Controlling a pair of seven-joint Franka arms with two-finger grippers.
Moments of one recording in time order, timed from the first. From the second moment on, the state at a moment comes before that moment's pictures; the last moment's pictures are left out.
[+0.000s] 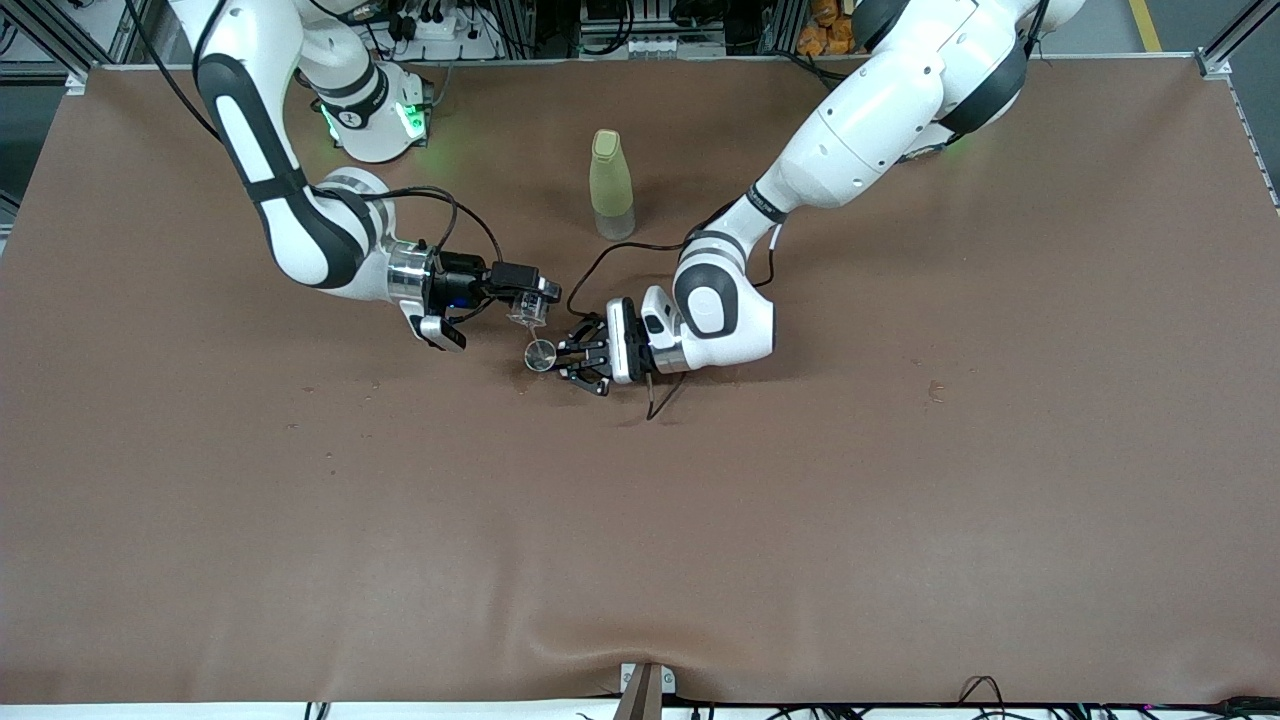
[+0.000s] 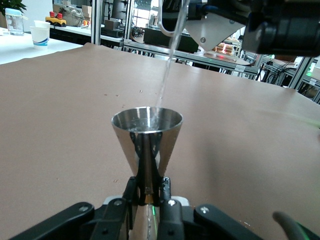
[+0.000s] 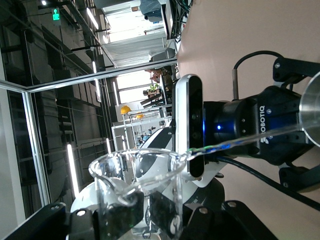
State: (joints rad) left arm -0.51 0.98 -0.37 -1.45 -1.79 2.52 2.30; right arm 0.37 0.24 -0.01 -2.35 2.00 1.86 -0.90
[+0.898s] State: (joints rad) left arm -0.49 0.97 -0.37 -1.45 -1.79 2.52 2.30; right arm 0.37 0.24 -0.01 -2.34 2.03 1.86 -0.74
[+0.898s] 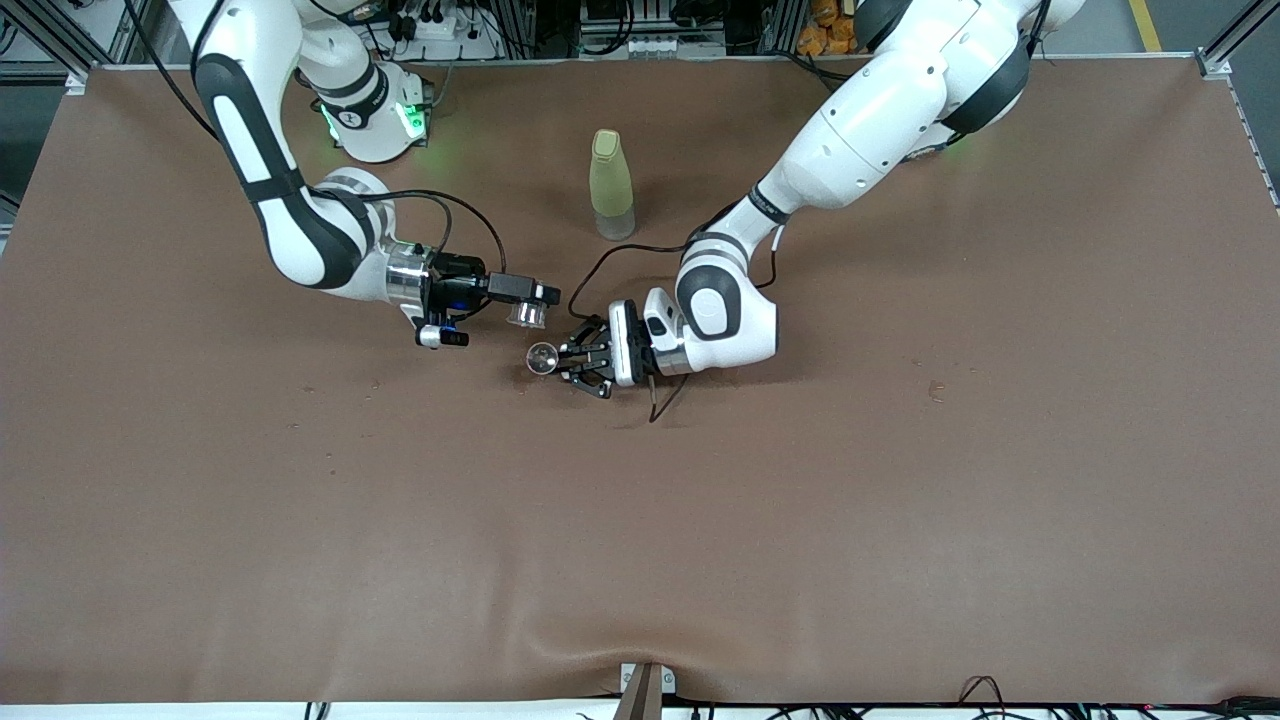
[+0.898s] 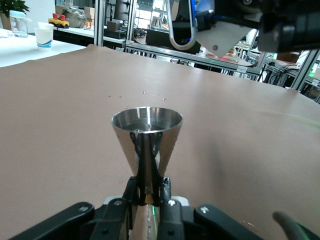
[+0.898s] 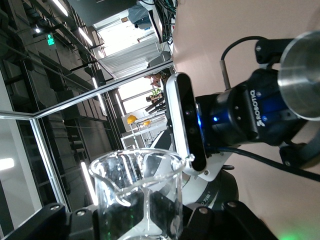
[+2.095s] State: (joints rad) left arm -0.07 0.61 -0.37 -1.90 -1.55 2.21 2.32; right arm 0.20 0.21 -0.16 -2.27 1.65 1.82 -1.93
